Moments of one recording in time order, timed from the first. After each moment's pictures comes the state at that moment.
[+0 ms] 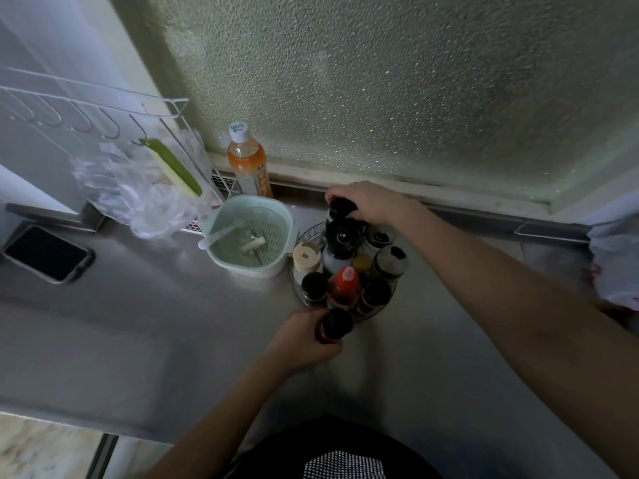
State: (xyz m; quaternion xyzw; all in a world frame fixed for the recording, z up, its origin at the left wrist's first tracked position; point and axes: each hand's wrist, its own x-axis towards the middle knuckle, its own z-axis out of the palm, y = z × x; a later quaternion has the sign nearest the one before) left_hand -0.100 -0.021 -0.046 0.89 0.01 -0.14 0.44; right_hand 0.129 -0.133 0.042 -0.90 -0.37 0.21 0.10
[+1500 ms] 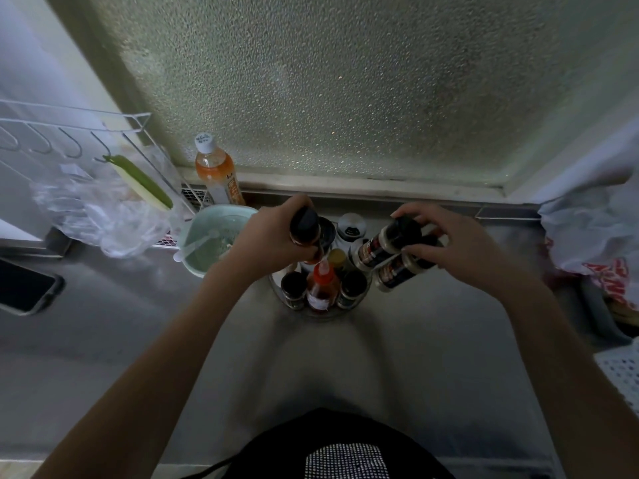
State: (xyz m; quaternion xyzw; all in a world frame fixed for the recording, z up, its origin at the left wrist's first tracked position) left_hand -0.013 0.003 0.091 0.94 -0.08 -0.02 0.34; right_hand 0.002 -0.265 0.123 -0.92 -0.17 0.11 0.34
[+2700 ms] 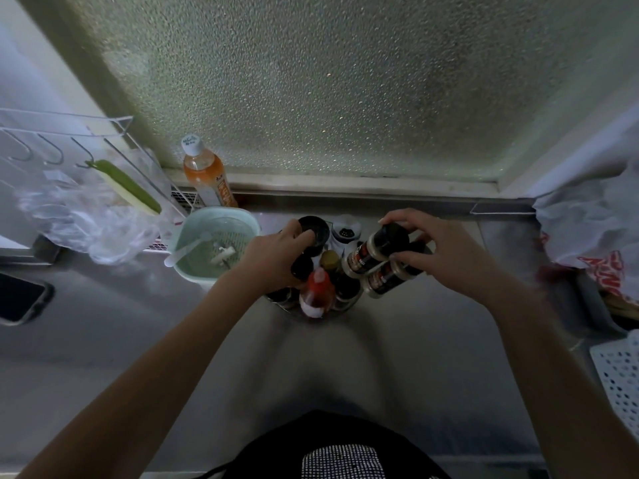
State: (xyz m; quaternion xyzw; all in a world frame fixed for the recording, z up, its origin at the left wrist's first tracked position) left_hand -0.004 -0.006 0.049 0.97 -0.18 -0.13 0.05; right_hand -0.002 -0.263 0.115 -0.91 -0.17 0.13 0.37
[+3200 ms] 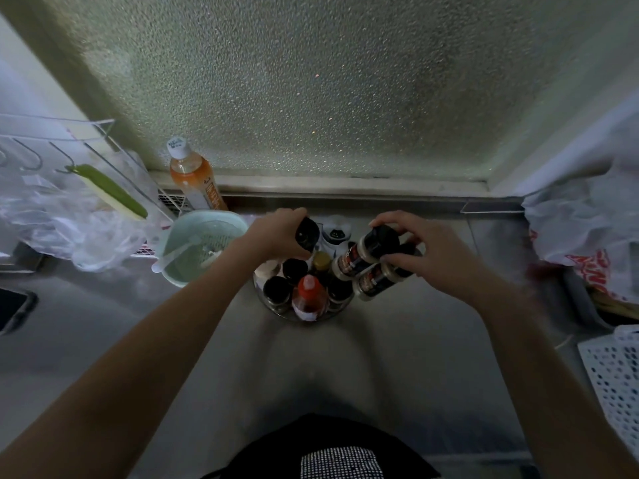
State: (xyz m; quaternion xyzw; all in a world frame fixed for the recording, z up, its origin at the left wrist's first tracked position) left_hand 0.055 -0.013 0.031 0.96 -0.10 -0.17 0.19; right_hand 0.000 -0.263 0.113 -0.90 -0.16 0.14 0.39
